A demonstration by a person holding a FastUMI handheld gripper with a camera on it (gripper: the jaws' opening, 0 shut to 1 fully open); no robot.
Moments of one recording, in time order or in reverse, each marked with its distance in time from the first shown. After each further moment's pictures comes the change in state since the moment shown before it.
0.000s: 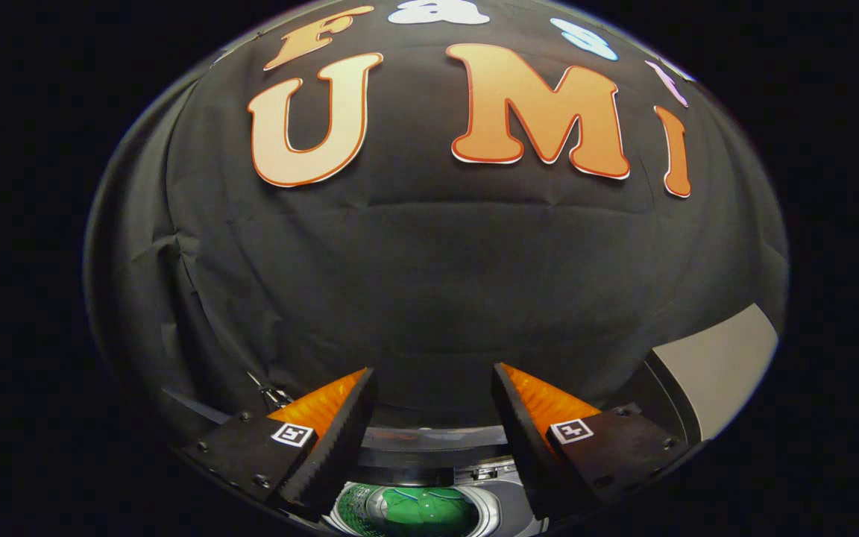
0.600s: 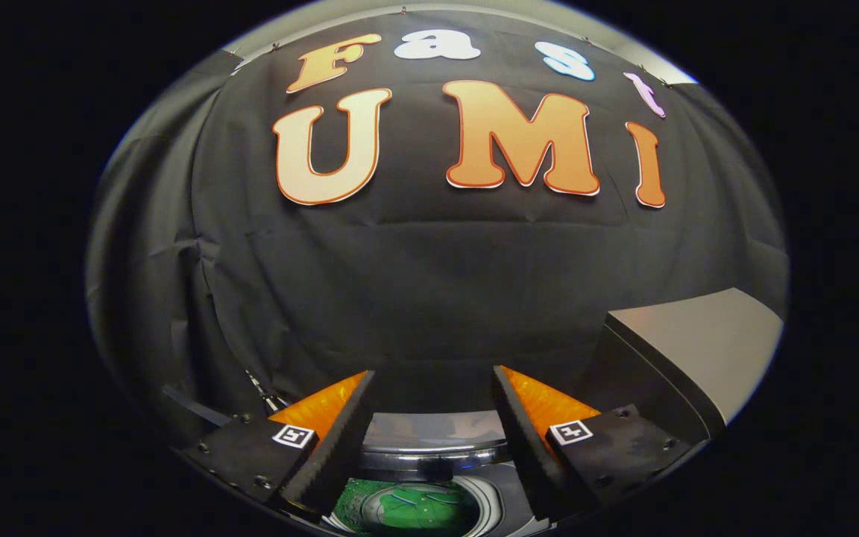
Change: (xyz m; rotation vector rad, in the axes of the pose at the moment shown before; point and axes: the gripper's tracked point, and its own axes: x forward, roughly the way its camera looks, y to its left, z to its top) arm -0.062 -0.002 -0.040 -0.005 -0.139 -0.005
